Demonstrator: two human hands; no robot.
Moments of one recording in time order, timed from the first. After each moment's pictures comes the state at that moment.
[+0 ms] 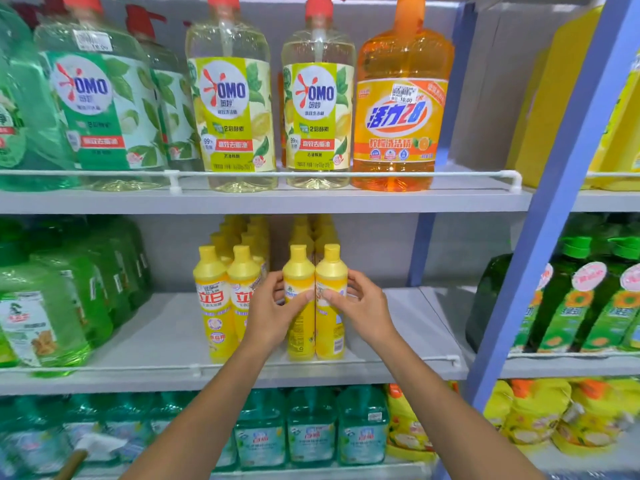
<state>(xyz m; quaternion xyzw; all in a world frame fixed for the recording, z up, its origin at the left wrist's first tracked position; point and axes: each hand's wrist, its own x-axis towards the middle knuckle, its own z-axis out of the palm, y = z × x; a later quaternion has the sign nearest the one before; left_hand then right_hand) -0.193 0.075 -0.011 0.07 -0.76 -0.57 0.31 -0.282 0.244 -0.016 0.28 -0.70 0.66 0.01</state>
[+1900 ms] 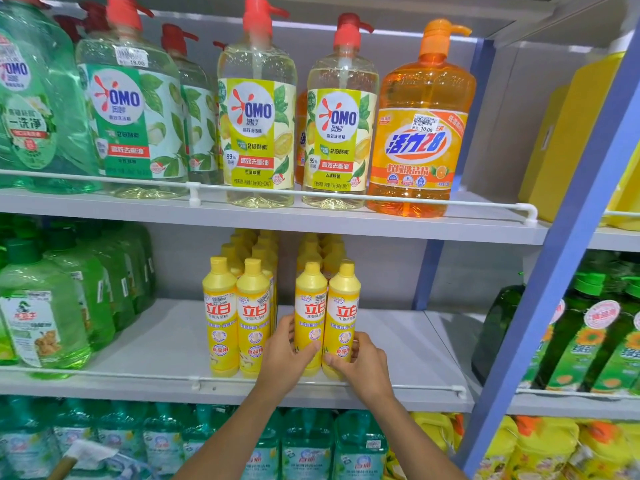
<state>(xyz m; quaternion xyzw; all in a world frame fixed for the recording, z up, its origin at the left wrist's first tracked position) -0.197 0.082 -0.073 0.10 -0.78 -0.56 0.28 -0.279 0.244 -0.089 0.20 -0.85 0.49 0.01</state>
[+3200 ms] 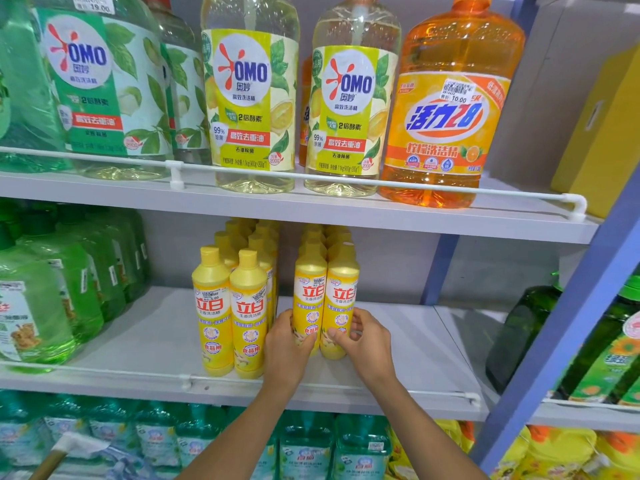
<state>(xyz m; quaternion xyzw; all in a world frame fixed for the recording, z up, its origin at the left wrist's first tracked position) -0.242 0.077 -0.101 0.20 -0.81 -0.43 0.35 -0.312 0.225 -0.077 0.22 -0.81 0.55 0.03</state>
